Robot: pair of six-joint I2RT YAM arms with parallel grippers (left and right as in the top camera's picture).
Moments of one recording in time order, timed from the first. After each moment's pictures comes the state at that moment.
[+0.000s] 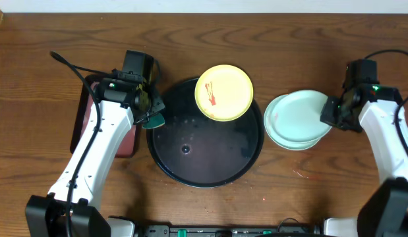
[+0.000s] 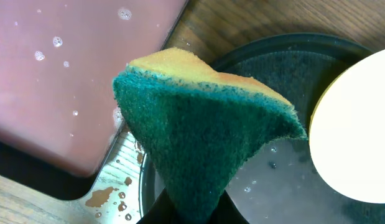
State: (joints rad) left arm -0.19 1.52 1.26 -0.99 -0.08 -0.65; right arm -0.12 1.61 1.17 -0.95 0.08 0.32
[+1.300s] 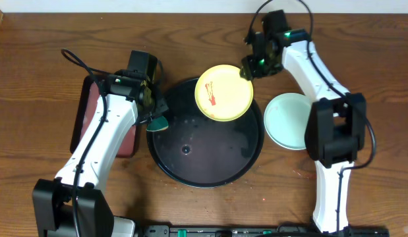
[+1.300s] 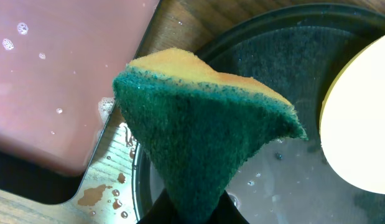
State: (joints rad) left arm -0.19 1.59 1.26 -1.00 -0.03 -0.62; right arm 0.26 2.31 1.94 -0.92 -0.30 -0.04
